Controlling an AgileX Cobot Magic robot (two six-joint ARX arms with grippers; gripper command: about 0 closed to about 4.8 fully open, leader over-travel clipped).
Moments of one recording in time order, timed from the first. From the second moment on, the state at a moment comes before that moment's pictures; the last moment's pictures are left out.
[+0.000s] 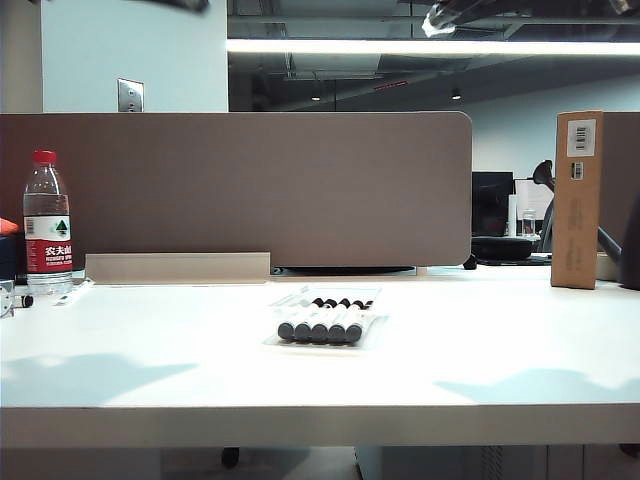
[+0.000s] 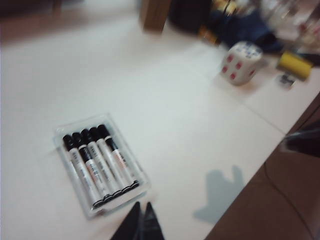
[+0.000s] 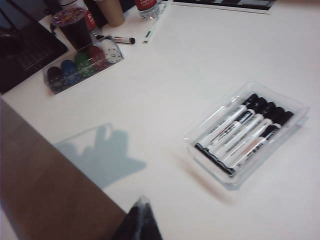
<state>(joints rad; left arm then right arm) -0.52 0.92 0.87 -0.28 0.33 -0.06 0.70 0.83 0.75 -0.27 -0.15 0.24</state>
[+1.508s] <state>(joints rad) -0.07 0.43 0.14 0.30 0.05 -0.01 0.72 0.81 0.72 -0.26 -0.13 0.24</state>
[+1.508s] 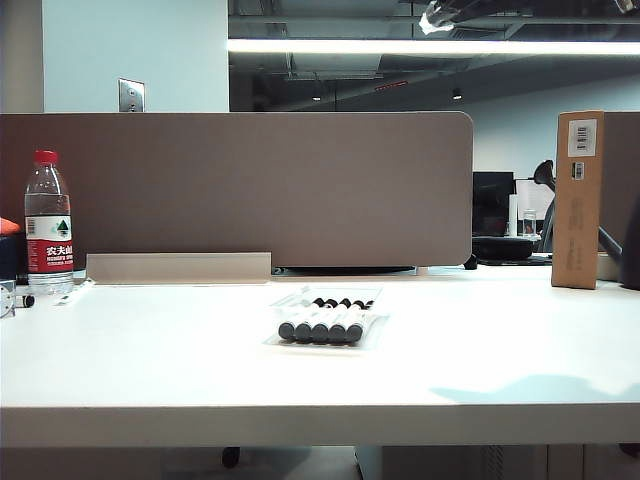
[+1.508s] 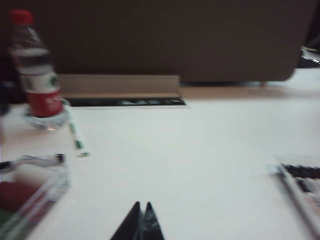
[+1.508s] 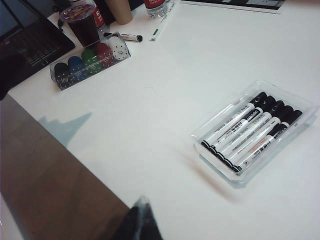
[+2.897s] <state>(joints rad) 0.01 0.00 0.00 0.06 0.00 -0.04 0.72 0.81 0.72 -0.26 -0.13 0.24</state>
